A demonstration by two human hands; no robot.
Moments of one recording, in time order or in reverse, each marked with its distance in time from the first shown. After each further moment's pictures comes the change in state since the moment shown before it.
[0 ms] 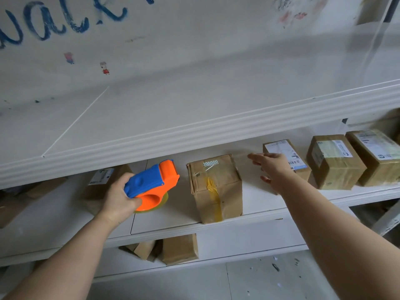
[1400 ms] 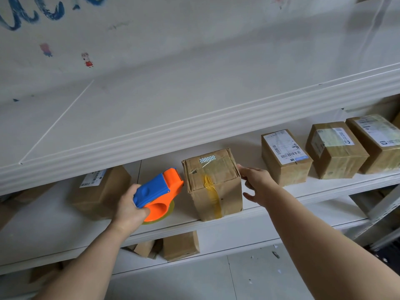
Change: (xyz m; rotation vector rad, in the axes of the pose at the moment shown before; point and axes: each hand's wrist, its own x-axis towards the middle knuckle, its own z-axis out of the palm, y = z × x) left_hand 0.000 -0.019 0.036 0.005 -0.085 -0.134; right_hand 0.004 0.051 0.028 0.098 -0.074 0.306
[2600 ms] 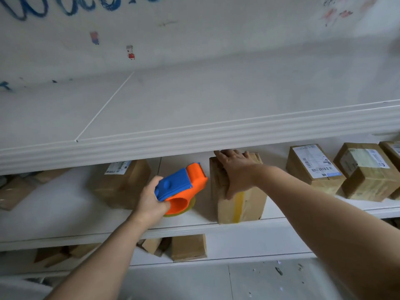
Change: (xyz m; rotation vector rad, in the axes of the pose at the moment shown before) left_hand 0.004 -0.012 -0.021 -0.123 -0.026 0.090; right_hand -0.035 -0.045 0.110 -1.828 -0.210 -0.788
